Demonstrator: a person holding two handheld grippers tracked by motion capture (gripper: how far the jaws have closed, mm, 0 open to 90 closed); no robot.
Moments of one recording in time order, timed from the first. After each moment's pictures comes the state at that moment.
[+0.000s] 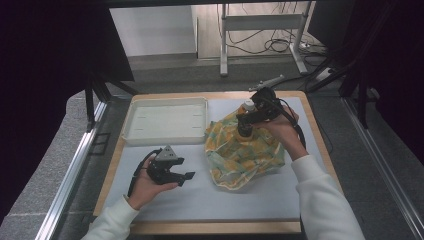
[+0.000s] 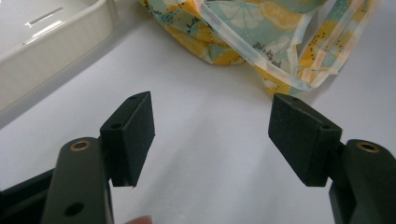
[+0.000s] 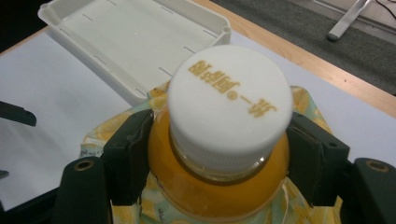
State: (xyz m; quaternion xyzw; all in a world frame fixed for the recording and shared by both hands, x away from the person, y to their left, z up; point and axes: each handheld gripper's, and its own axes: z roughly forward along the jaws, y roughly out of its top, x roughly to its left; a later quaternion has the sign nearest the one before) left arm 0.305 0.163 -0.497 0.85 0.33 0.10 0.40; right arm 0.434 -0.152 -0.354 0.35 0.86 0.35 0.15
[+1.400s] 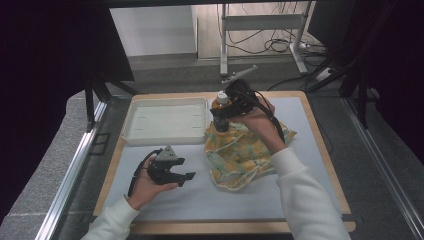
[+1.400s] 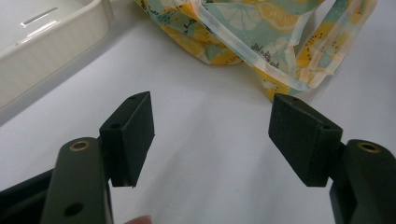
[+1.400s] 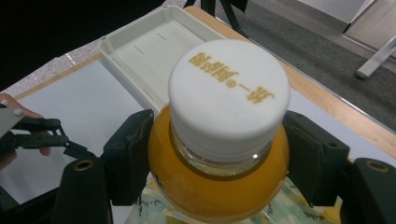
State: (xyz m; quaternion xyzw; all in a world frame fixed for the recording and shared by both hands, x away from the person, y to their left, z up) left arm 0.306 0.163 -0.498 0.85 0.33 0.10 0.40; right arm 0.427 -0.084 -0.327 0.29 0.87 0.38 0.14
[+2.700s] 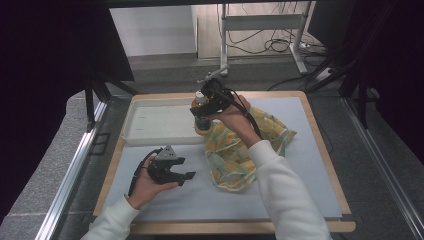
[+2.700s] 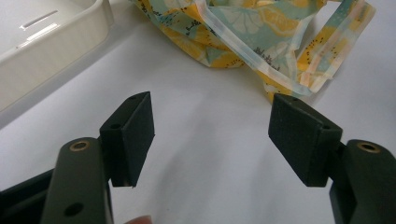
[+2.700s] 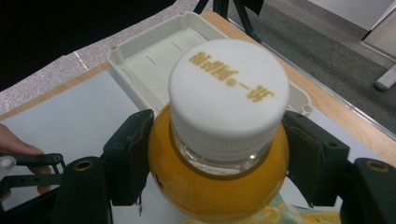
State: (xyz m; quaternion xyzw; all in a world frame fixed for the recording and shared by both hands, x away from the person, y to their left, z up) left arm 0.307 0.163 -0.498 0.85 0.33 0.10 0.41; right arm 0.444 -0.025 -0.342 0.27 0.88 0.38 0.13
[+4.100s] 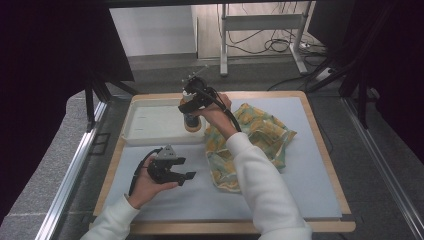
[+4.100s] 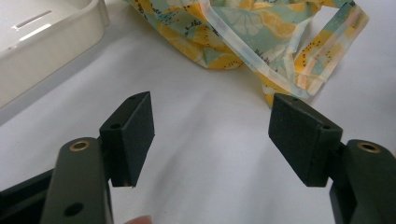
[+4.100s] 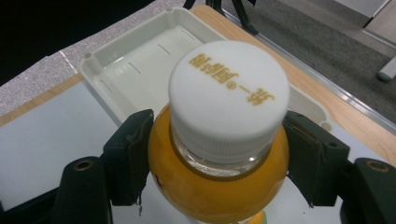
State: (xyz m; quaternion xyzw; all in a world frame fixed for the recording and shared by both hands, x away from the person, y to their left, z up) left arm 0.309 0.164 -0.498 0.85 0.32 0.09 0.41; right arm 0.484 0.024 -0.376 0.30 0.88 0.36 0.13
